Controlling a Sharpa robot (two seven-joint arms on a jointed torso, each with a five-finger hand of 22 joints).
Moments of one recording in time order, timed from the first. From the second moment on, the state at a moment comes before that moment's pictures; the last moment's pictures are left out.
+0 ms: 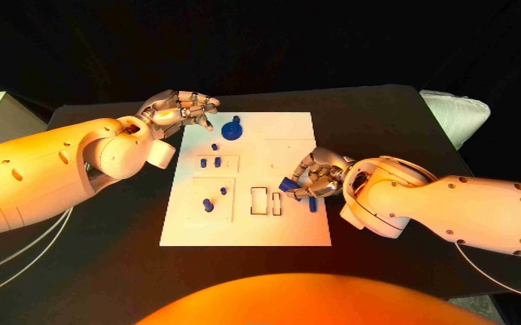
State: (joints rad) left arm 1.17 -0.88 -0.05 1.39 -0.14 -0.02 0.26; left_hand 1.40 -0.17 0.50 0.10 0.20 0.83 0.19 0.40 0.26 0.82 0.12 0.76 0.16 0.95 0.06 1.06 0.39 0.17 0.80 0.17 0.92 0.43; right arm 1.14 -0.91 -0.20 1.84 -1.08 -0.44 -0.48; right_hand 1.38 -0.13 0.06 0.29 0.52 1.01 0.09 0.30 0.50 1.47 0.00 1.39 1.31 1.47 -0.06 1.49 1.31 0.05 1.47 0.05 1.40 1.31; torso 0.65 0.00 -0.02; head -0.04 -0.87
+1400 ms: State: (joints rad) left arm 1.17 -0.88 -0.05 1.40 -0.14 -0.02 0.25; left_hand 1.40 -0.17 0.50 0.10 0.20 0.83 0.19 0.40 0.26 0.82 0.12 0.76 0.16 0.95 0.06 1.06 0.39 0.17 0.80 0.17 0.92 0.43; right arm 1.14 -0.74 -0.20 1.77 -0.99 -0.36 -0.52; right_hand 1.18 -0.13 0.14 0.30 0.35 1.06 0.08 0.30 0.50 1.47 0.00 1.42 1.31 1.46 -0.06 1.52 1.31 0.03 1.47 0.05 1.46 1.31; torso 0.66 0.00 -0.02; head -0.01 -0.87
